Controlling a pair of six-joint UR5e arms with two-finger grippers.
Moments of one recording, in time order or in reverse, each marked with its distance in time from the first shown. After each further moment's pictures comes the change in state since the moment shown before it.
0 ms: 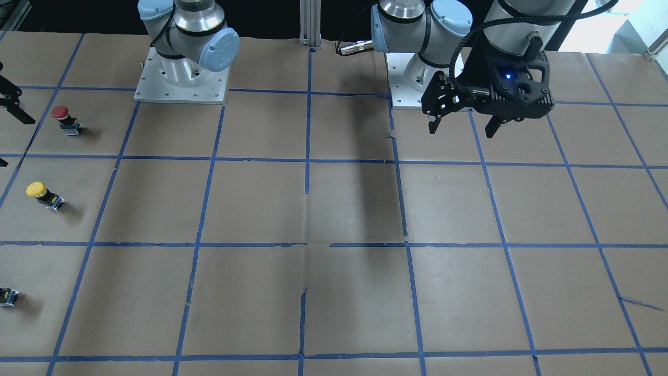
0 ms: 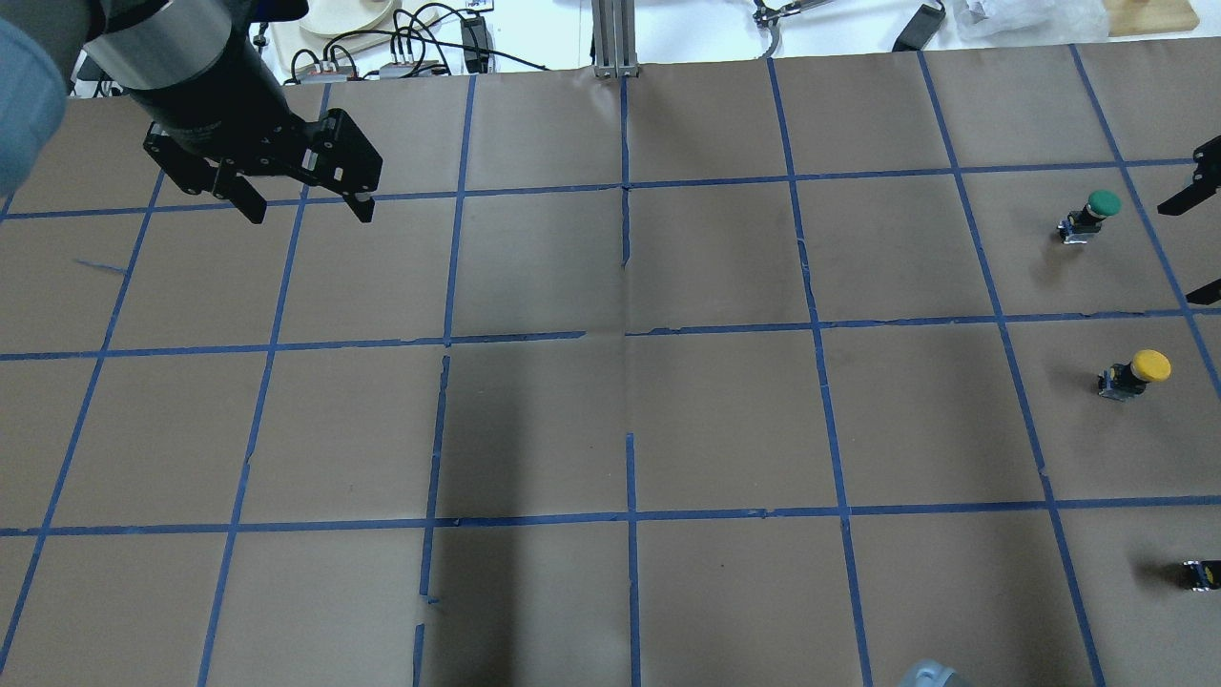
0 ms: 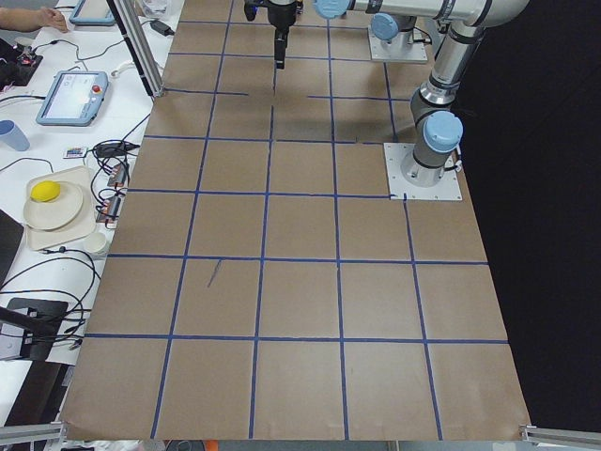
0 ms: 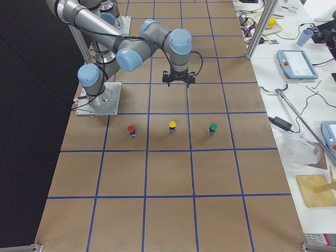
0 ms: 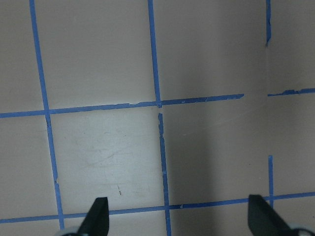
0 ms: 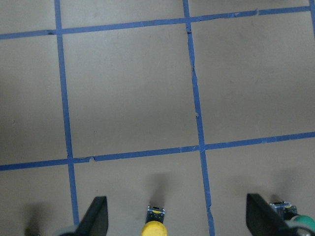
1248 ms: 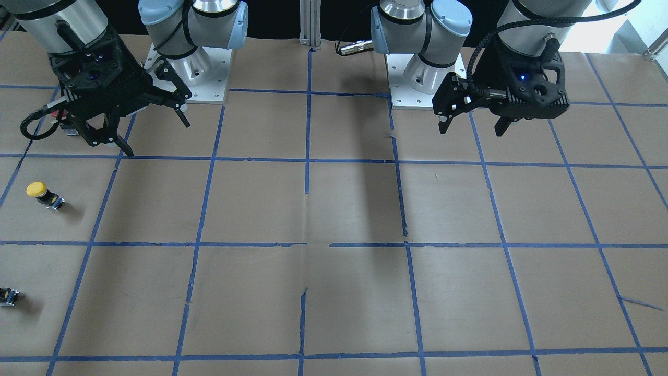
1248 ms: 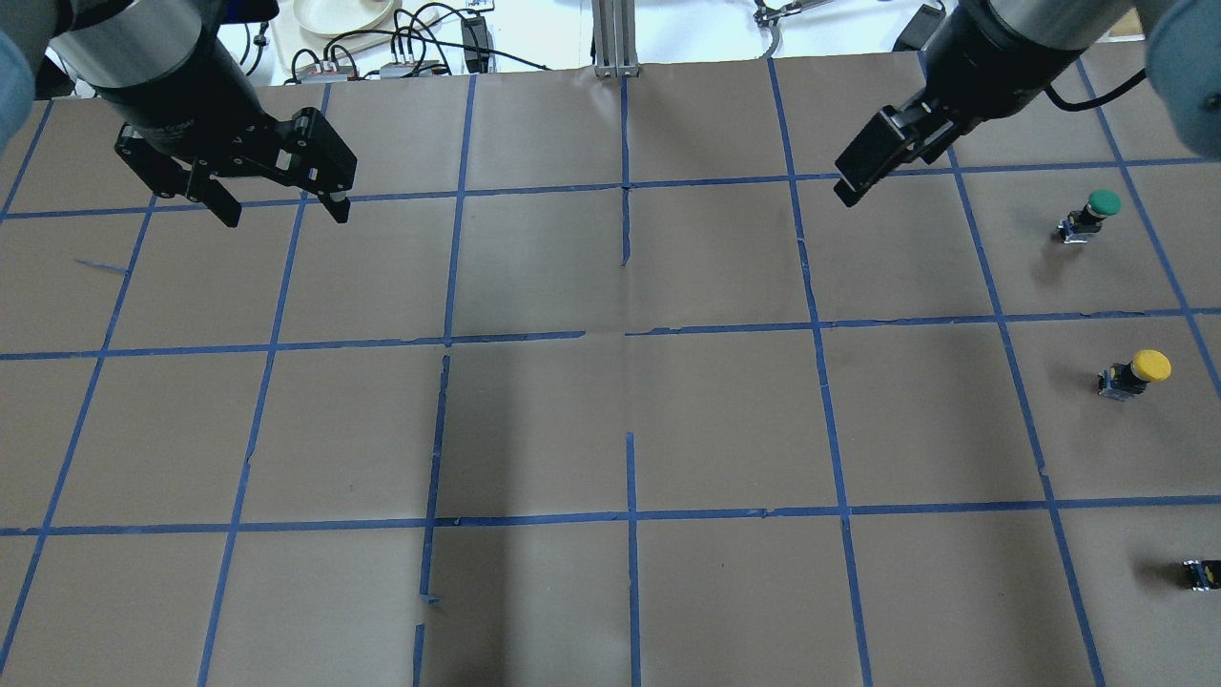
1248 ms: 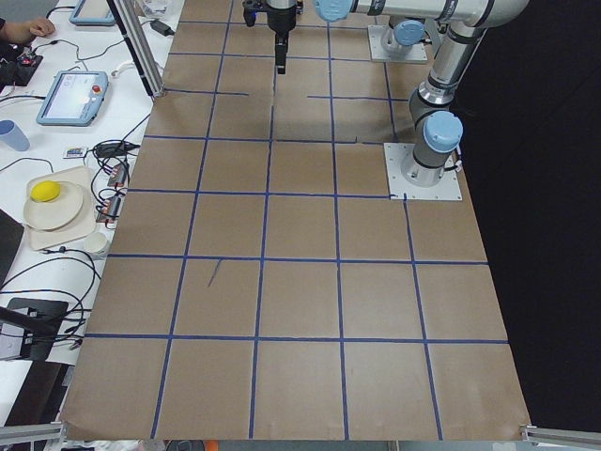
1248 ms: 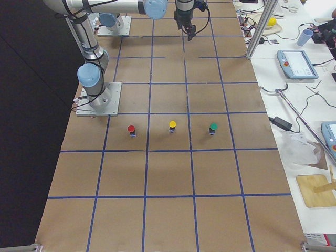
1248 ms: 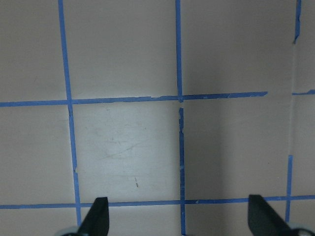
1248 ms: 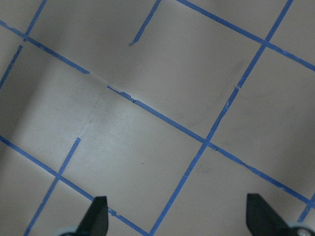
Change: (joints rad) left arm 0.023 -0.001 0.003 -0.017 -0.027 -0.006; right arm 0.536 0.056 -0.209 0.026 0.046 1.494
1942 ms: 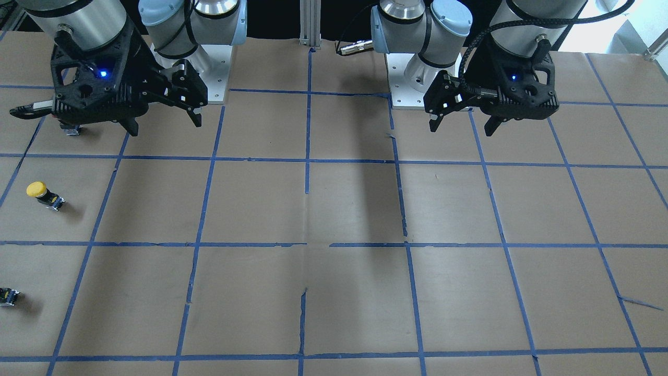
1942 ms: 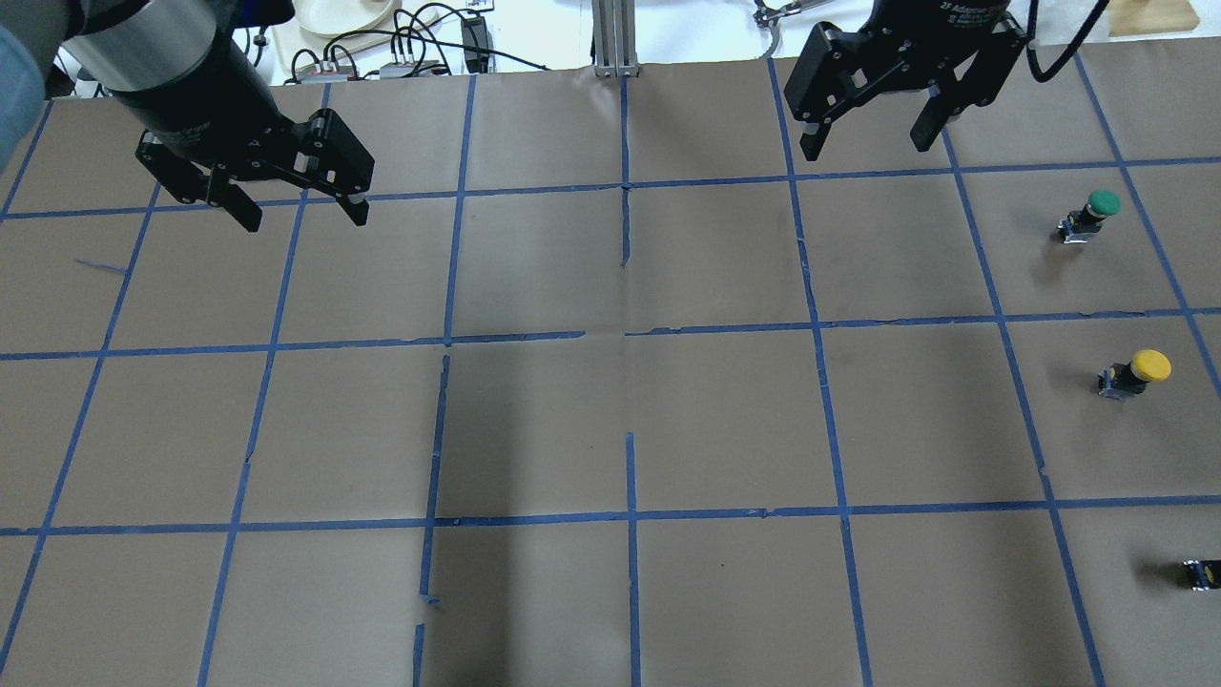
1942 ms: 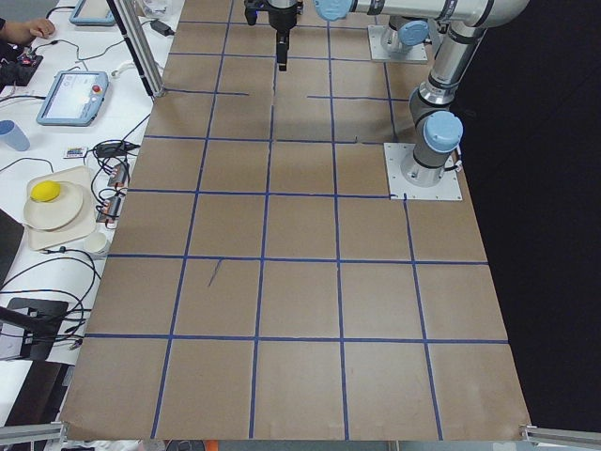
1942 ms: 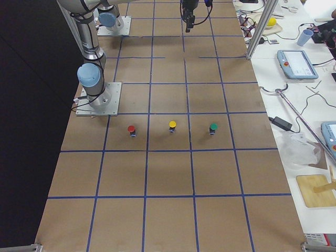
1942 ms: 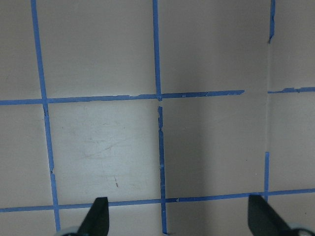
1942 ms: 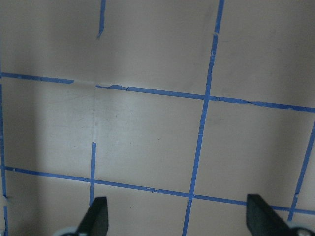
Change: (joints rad) left arm -0.009 0.000 -0.002 -0.008 -0.020 -0.003; right arm 0.087 0.107 -0.217 0.233 -0.124 0.469
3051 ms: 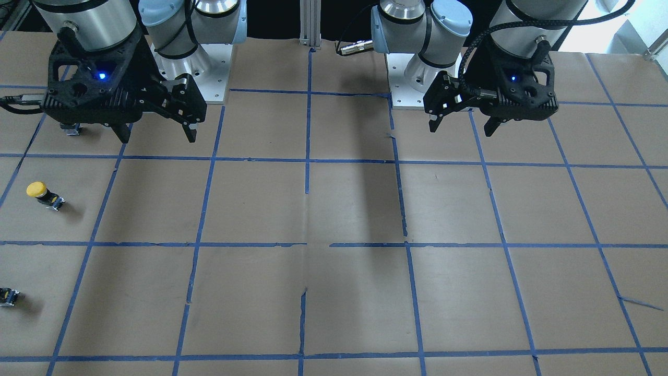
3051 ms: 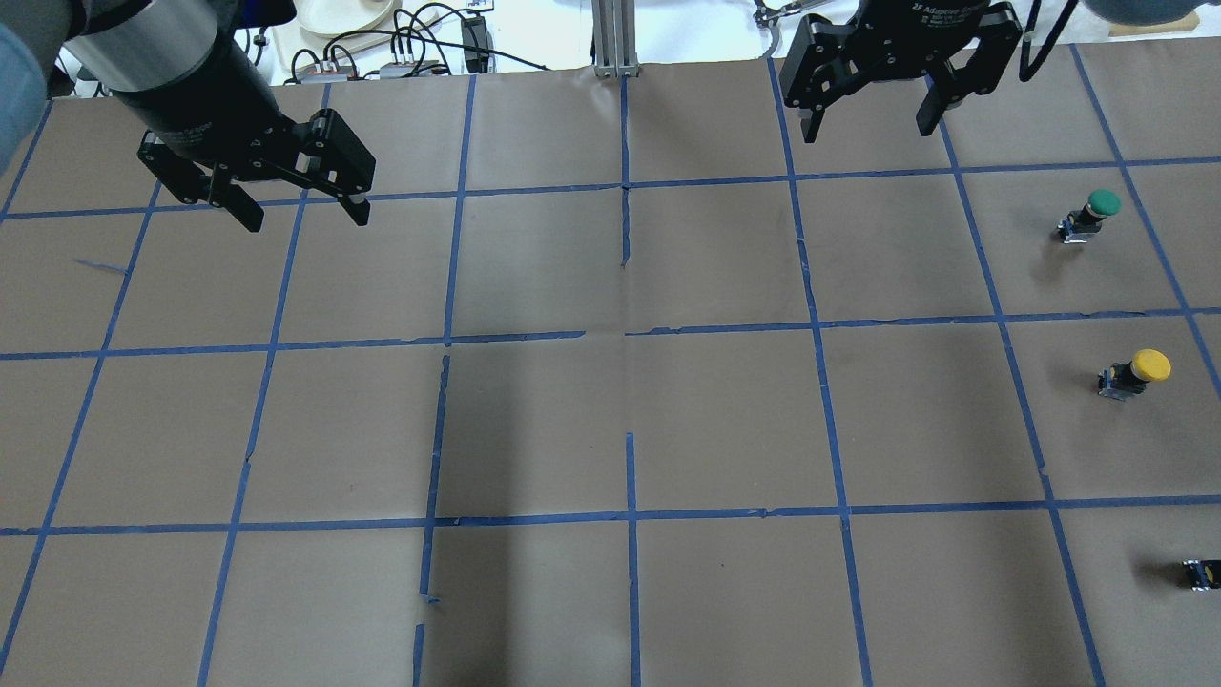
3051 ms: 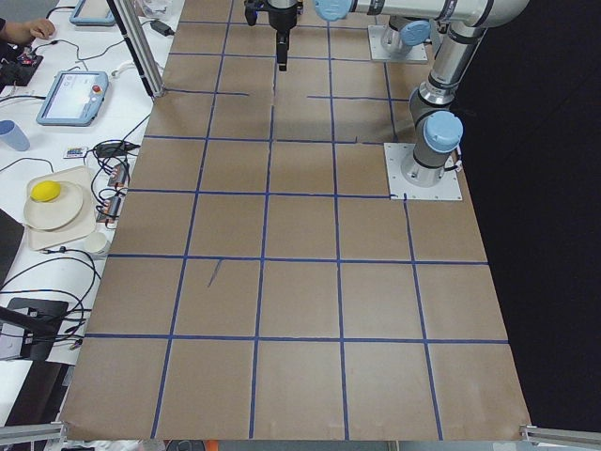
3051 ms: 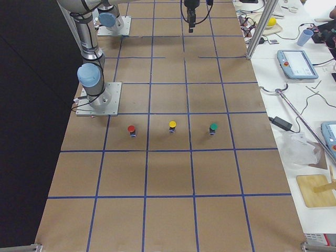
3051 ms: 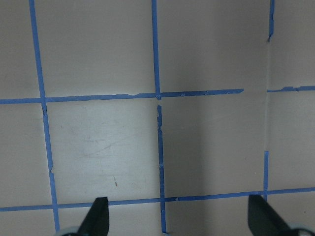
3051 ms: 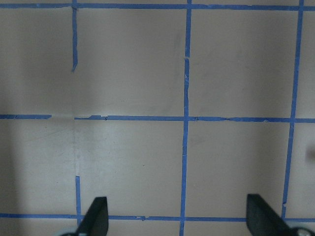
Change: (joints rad) left arm 0.000 -0.002 0.000 0.001 -0.004 0.000; right arm 0.023 -0.004 0.038 -0.121 -0.072 0.089
